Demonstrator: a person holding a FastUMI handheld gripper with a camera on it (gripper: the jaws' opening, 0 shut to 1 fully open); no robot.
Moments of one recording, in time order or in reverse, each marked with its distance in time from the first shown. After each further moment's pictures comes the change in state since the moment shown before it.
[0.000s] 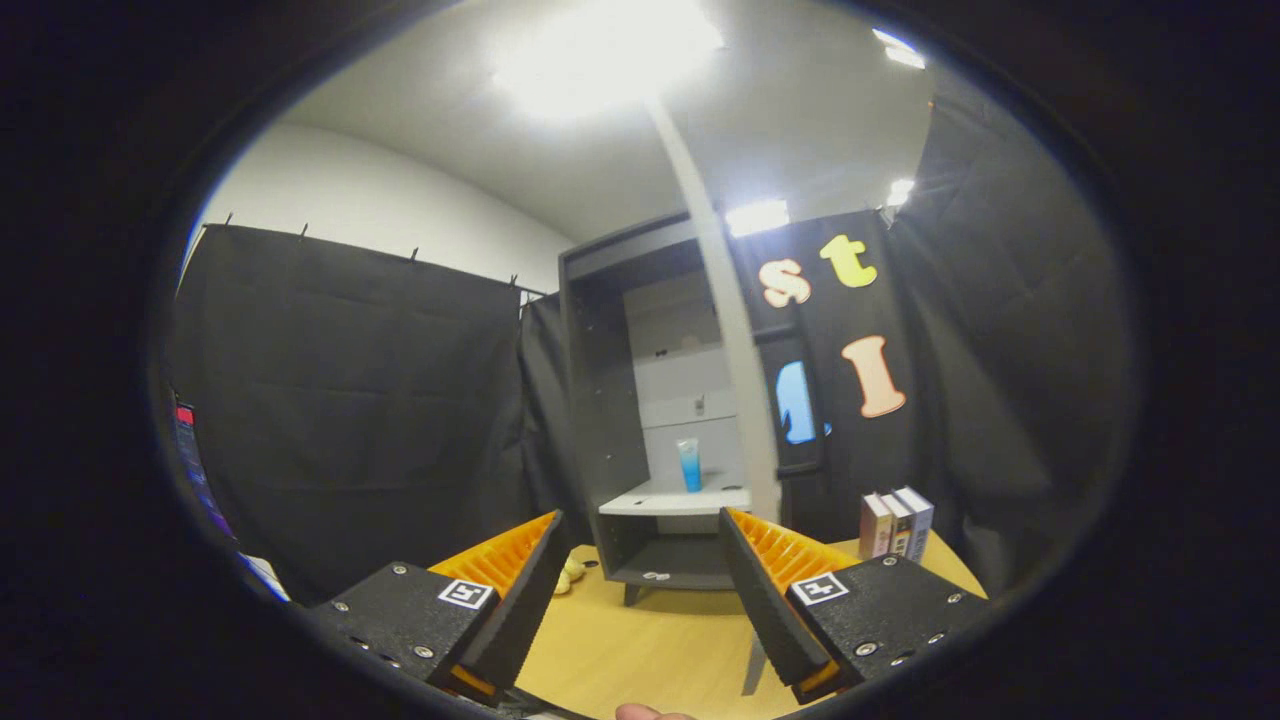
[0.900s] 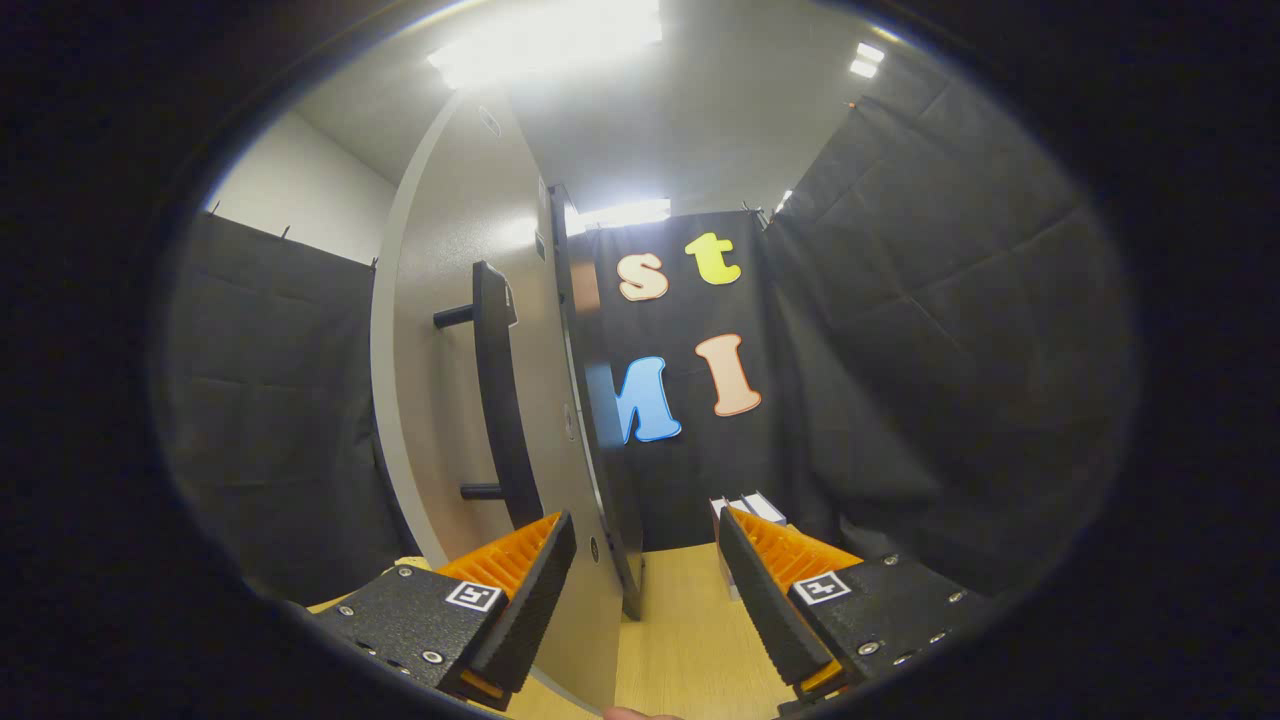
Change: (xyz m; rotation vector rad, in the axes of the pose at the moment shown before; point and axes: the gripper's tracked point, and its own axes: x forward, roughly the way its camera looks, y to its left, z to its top) arm 0.042 -0.134 -0.038 0.035 0.104 -0.333
